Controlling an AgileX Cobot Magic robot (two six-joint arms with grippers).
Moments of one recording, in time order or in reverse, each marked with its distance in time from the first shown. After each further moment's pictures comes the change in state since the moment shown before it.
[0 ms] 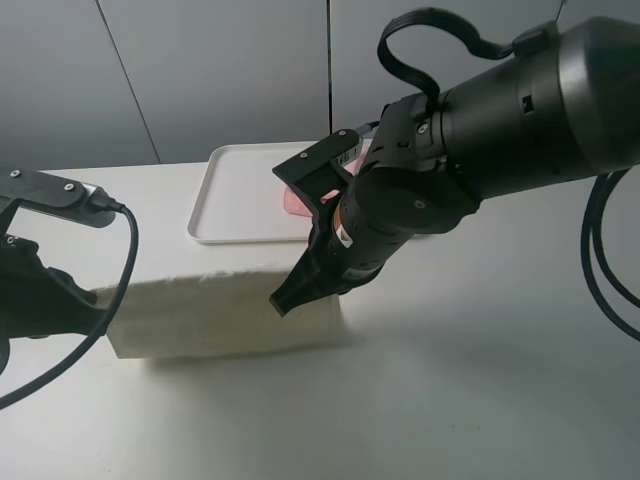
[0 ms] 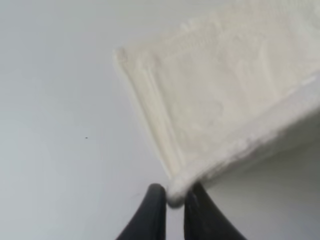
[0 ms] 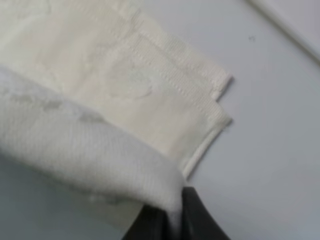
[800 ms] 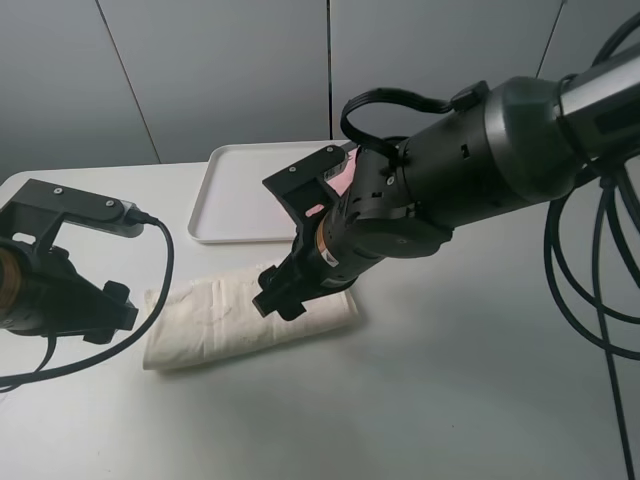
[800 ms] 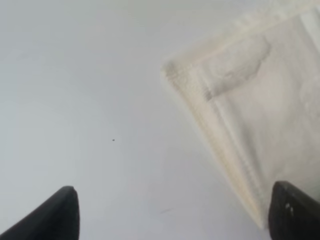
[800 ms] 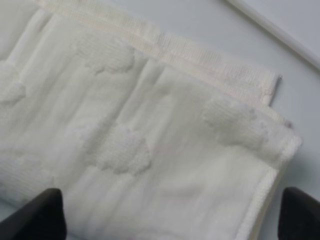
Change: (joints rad) left arm 0.000 0.207 0.000 0.280 -0.046 -0.331; right arm -0.005 0.105 0.004 -0.153 -0.178 0.196
